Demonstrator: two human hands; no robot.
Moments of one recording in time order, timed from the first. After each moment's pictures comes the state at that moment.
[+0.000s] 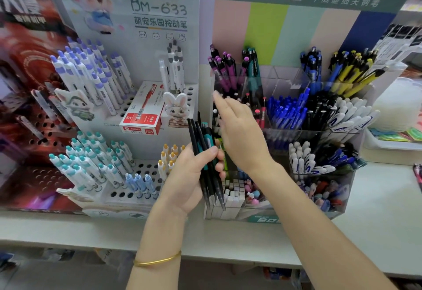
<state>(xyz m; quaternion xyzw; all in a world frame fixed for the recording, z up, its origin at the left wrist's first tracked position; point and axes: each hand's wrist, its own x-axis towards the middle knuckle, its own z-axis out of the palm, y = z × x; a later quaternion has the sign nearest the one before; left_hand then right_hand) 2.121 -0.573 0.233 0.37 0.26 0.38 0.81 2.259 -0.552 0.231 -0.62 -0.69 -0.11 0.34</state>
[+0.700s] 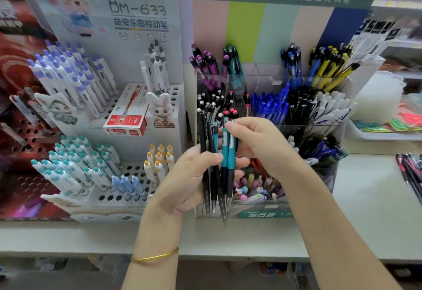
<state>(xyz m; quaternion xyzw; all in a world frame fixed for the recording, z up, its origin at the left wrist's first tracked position) 2.131 -0.584 0.243 0.42 0.20 0.26 0.84 2.289 -0.610 0.271 -0.58 -0.48 0.45 0.49</state>
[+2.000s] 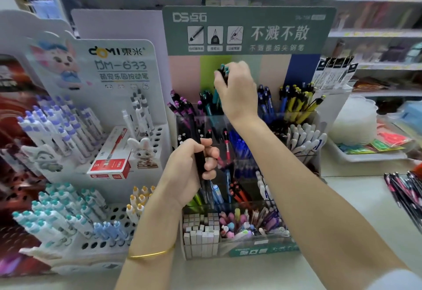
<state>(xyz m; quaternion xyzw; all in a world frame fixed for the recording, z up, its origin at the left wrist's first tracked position) 2.185 -0.551 0.295 0.39 0.28 0.36 0.80 2.326 -0.505 0.349 -0.69 -0.53 -0.15 0.48</state>
